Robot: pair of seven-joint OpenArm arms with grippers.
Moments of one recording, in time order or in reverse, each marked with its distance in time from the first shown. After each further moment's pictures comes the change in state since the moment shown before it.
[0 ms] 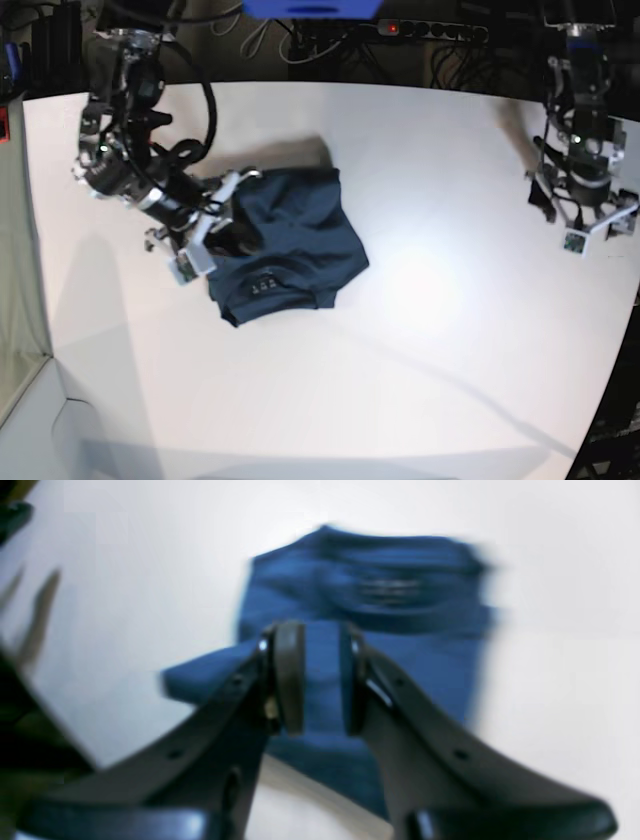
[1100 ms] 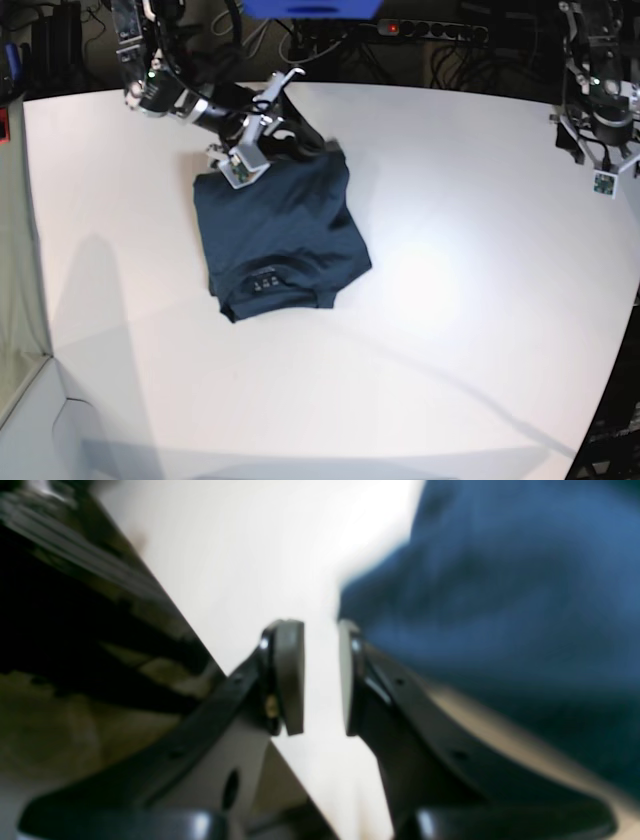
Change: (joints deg) left arm 12.5 2.2 -10.1 5.3 -0.7 -0.3 -0.3; right arm -16.3 6.8 -15.3 -0.9 0.3 -0.4 20.6
